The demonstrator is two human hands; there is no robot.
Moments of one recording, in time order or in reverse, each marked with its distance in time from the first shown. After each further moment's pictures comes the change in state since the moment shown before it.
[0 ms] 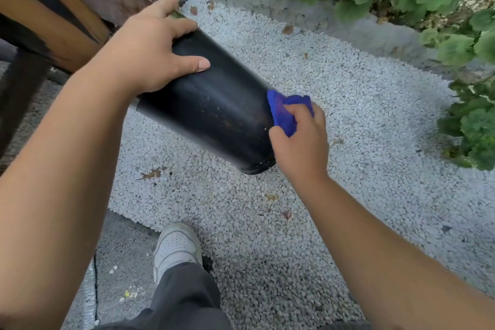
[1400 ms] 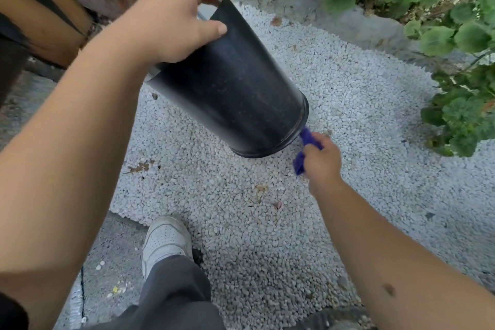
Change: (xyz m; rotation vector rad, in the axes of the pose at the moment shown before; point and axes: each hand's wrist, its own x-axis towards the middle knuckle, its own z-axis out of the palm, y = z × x) left_hand 0.009 0.055 -0.009 -0.261 0.002 0.208; right_hand 0.003 0.102 -0.007 0.453 0.013 0.615
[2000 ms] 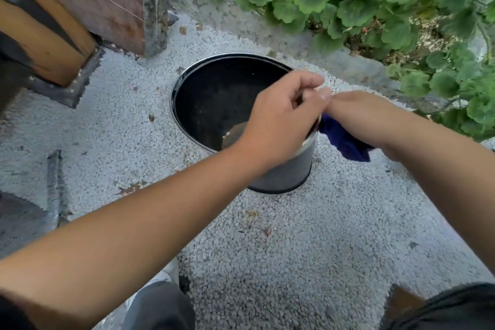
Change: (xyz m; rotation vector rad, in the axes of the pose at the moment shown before) left_hand -0.018 0.114 0.093 -0.888 0.213 -0.133; right_hand -0.047 -0.208 -0.051 -0.932 -0.473 -0.368
